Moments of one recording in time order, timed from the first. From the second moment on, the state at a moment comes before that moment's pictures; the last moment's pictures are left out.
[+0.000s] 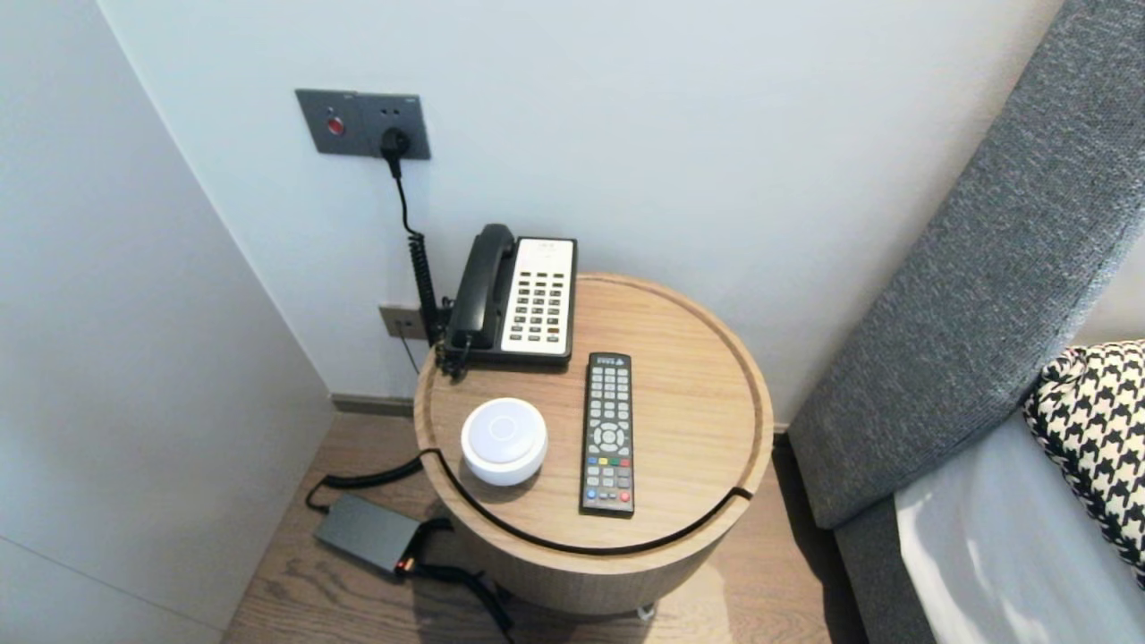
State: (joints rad) left arm 0.02 0.26 -0.08 0.15 0.04 -0.01; right arm 0.01 0.01 0.00 -0.05 0.00 0.01
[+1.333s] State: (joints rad) left arm 0.01 0.00 0.00 -0.04 0.01 0.00; right arm 0.01 0.01 0.00 -0.05 0.00 0.01
